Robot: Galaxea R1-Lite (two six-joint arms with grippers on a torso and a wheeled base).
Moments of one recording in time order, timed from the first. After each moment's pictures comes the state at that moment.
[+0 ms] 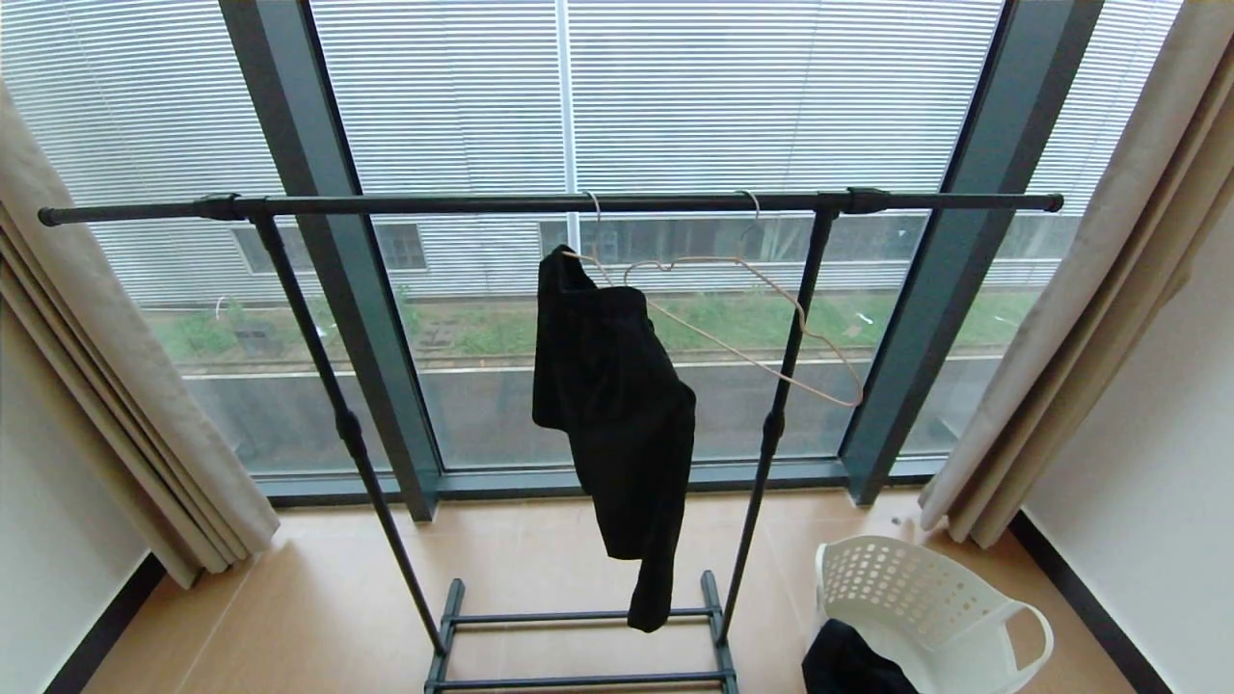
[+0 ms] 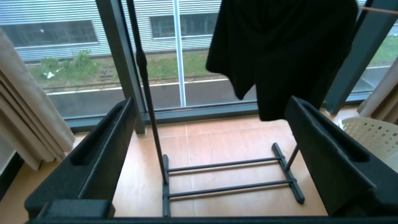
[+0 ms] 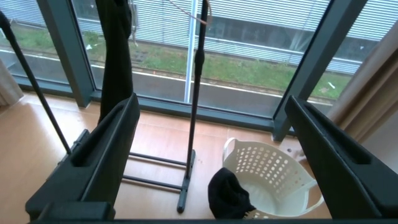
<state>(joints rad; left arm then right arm) 0.00 0.00 0.00 0.00 -0.07 0.04 0.01 0.00 -0.01 0.03 0.15 -0.04</state>
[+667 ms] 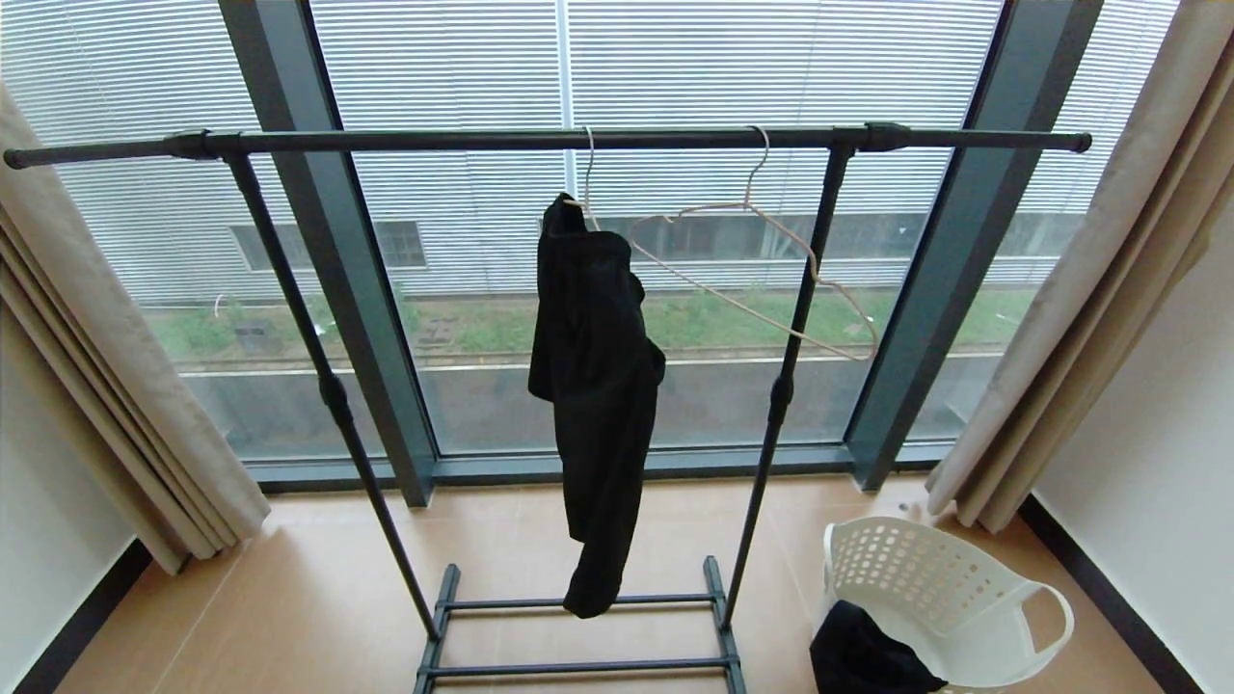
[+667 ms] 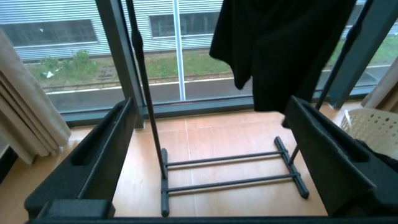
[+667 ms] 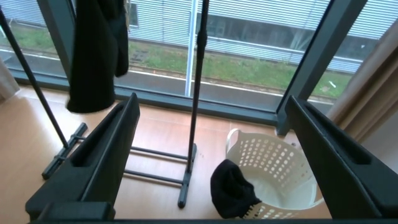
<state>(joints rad) 0.00 0.00 0.00 0.00 -0.07 0.04 0.01 0.00 -0.01 0.03 0.15 -0.04</state>
